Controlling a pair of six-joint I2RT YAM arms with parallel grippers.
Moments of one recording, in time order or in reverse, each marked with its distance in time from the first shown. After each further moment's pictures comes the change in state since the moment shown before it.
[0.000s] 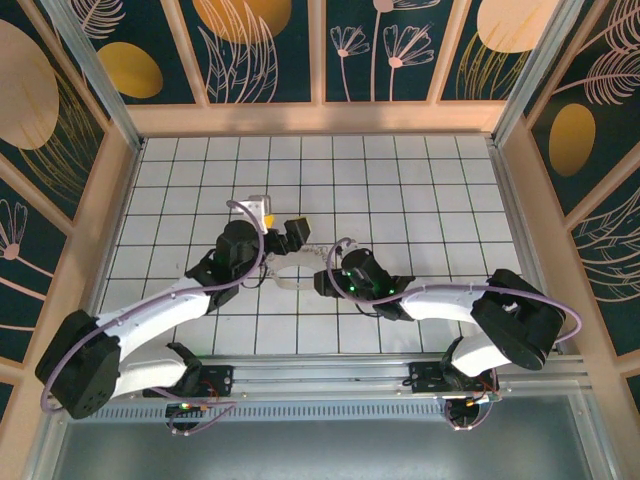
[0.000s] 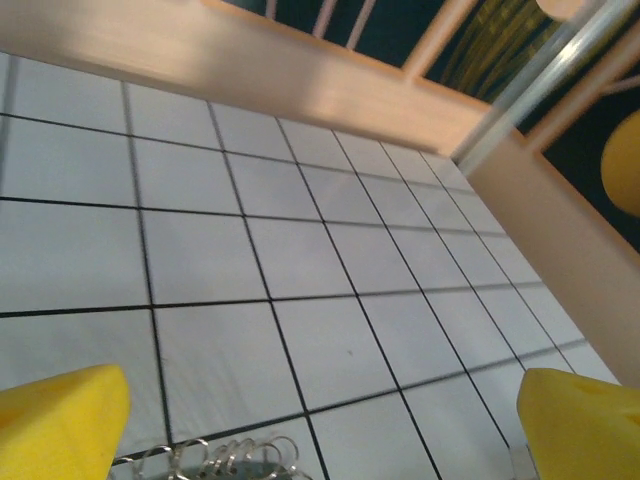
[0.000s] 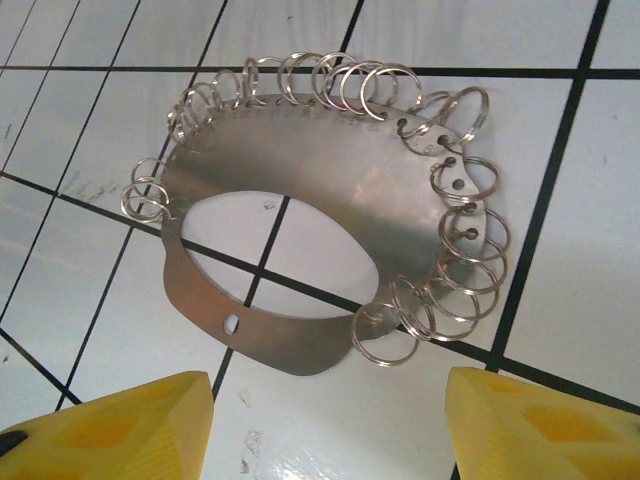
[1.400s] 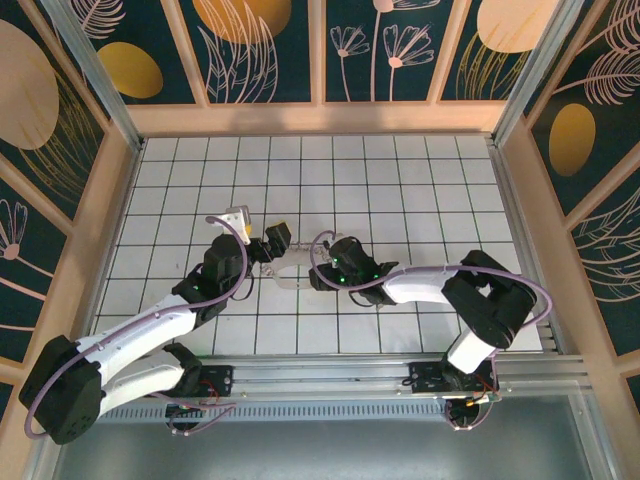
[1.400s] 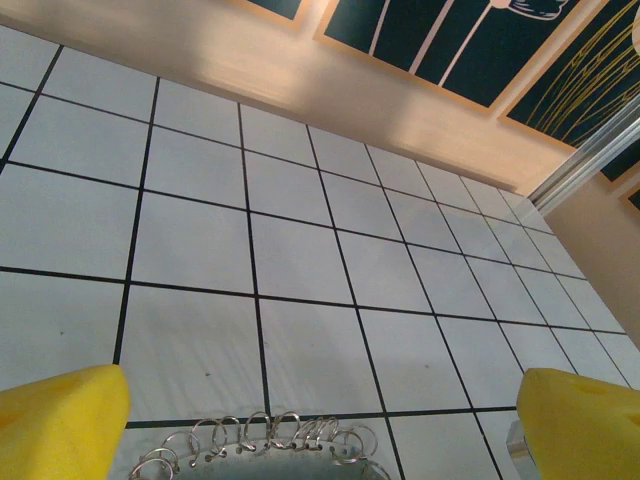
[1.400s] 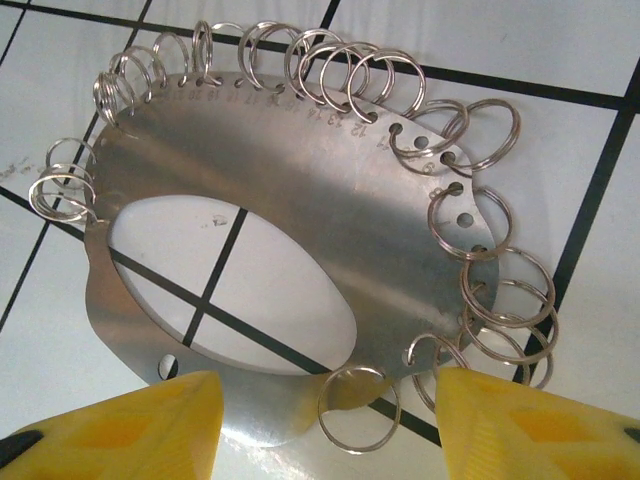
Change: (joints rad) left arm 0.000 -0.142 -0.098 -0.069 -0.154 -0.029; right arm -0.049 0.175 0.145 -0.086 -0.033 -0.132
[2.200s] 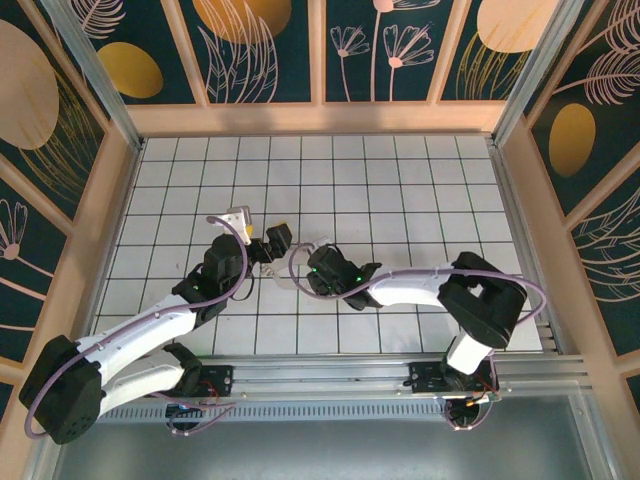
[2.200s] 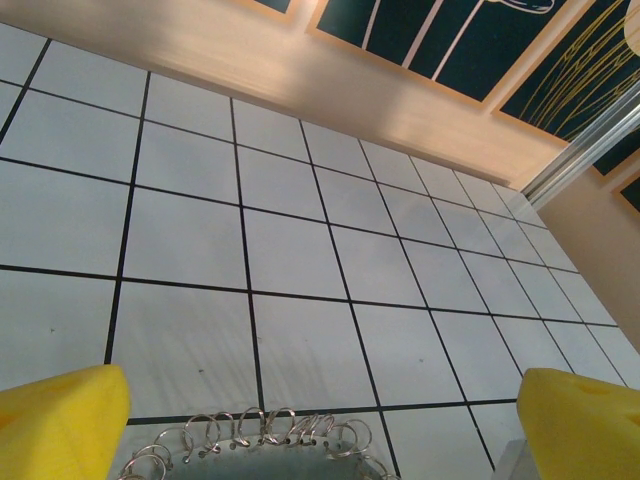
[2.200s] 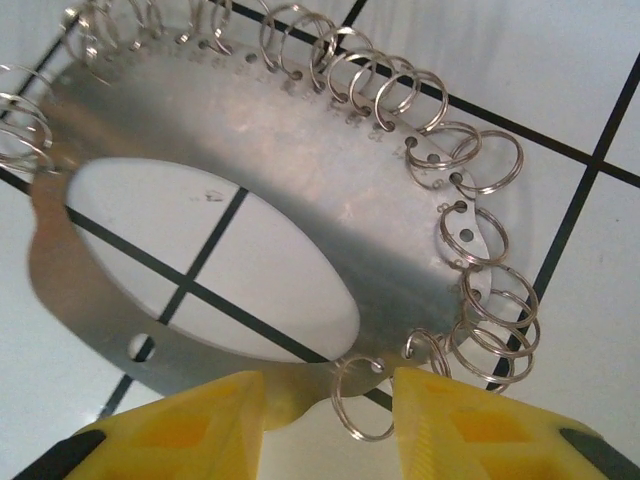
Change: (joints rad) left arm 0.000 0.000 0.000 0.000 0.018 0.000; right arm 0.137 0.048 0.133 -0.212 0.267 -0.142
